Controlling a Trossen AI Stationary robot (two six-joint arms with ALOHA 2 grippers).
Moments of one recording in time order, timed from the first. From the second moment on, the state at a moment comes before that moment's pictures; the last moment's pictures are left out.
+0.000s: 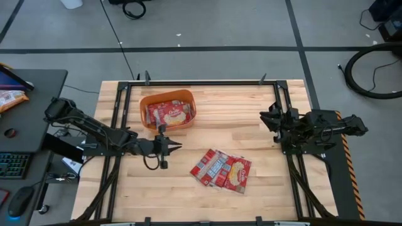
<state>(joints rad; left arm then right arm) -0.39 1.16 0.54 0.24 -0.54 0.02 0.08 0.15 0.04 0.56 0.25 0.13</state>
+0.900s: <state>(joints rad) -0.38 0.84 0.17 0.70 -0.55 0.04 0.14 1.02 0.51 0.37 0.23 0.10</state>
